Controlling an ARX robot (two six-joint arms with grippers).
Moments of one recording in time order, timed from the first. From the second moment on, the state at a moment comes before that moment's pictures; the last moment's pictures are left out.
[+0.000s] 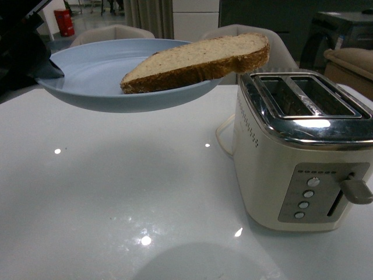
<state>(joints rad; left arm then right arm) -0.28 1.38 0.83 0.05 -0.16 -0.76 0.08 0.84 0.57 0.26 0.22 0.14</state>
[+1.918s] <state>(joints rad) -0.28 1.38 0.83 0.05 -0.16 -0.76 0.41 1.44 0.81 0.41 -0.16 1.06</state>
